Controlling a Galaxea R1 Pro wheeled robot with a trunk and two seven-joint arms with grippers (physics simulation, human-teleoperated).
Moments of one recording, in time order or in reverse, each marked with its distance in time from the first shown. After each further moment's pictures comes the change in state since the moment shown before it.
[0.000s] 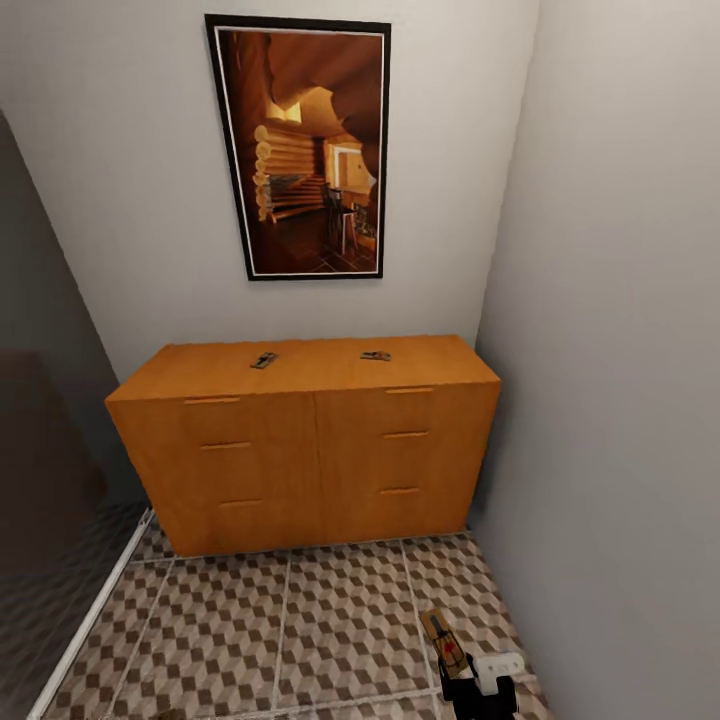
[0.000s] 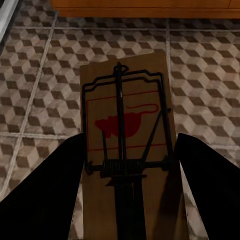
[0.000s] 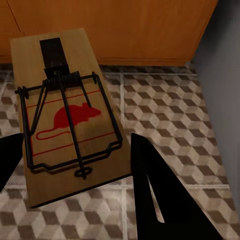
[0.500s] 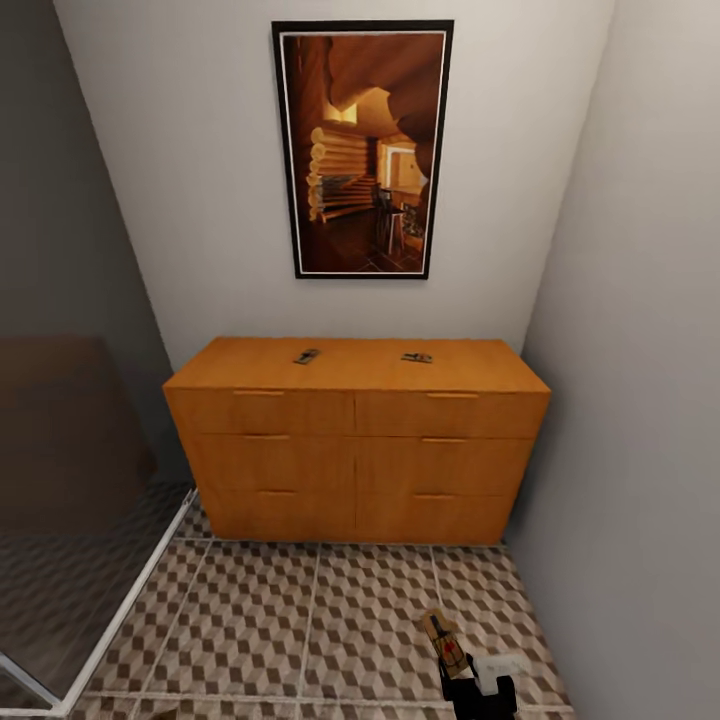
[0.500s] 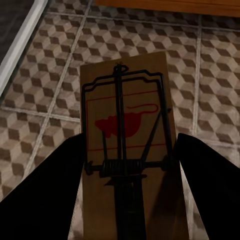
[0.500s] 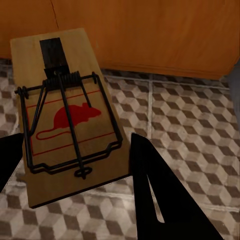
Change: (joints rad) left arm 0.000 0.000 0.000 0.000 0.000 0.001 0.000; right arm 0.000 0.000 0.000 0.000 0.000 0.000 0.000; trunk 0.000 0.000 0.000
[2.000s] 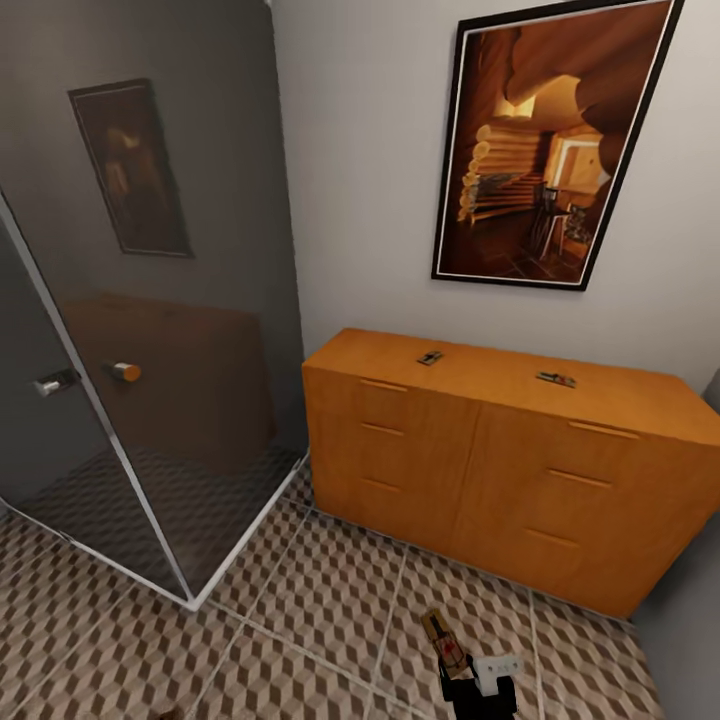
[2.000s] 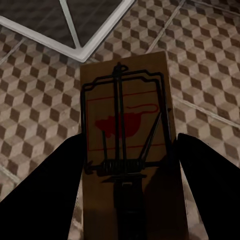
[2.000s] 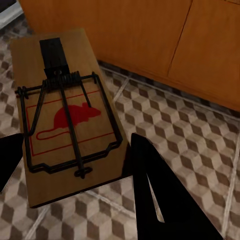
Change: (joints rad) left arm 0.000 0.000 0.000 0.001 0.000 0.002 0.000; right arm 0.000 0.000 0.000 0.002 0.000 0.000 0.001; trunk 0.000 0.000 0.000
